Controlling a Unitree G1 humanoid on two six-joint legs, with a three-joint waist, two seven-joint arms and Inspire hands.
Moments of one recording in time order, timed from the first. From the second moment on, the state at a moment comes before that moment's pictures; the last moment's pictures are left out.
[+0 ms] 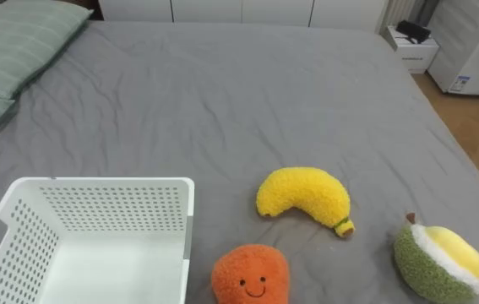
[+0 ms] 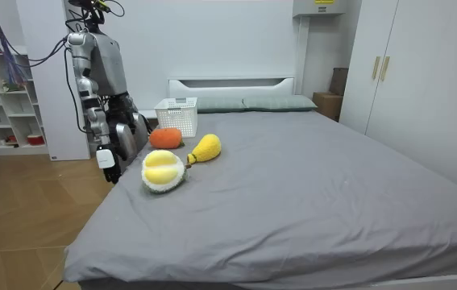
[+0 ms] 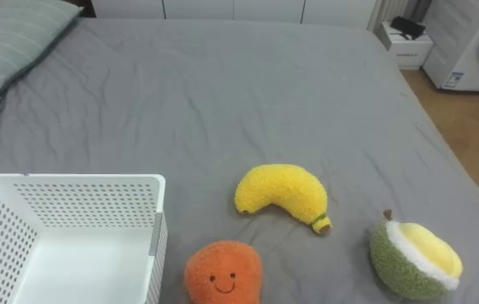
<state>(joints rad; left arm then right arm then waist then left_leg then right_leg) 0.27 0.17 0.12 1.10 0.03 0.08 0.36 0.14 -0.22 0.03 1.27 0.28 0.07 -0.05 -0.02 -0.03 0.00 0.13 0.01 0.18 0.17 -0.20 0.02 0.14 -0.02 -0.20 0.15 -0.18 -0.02</state>
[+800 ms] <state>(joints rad) 0.27 0.18 0.18 1.07 0.03 0.12 0.34 0.15 -0.23 -0.11 1.29 0.35 0.10 -0.11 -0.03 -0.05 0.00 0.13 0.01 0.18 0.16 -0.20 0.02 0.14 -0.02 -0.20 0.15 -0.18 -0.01</state>
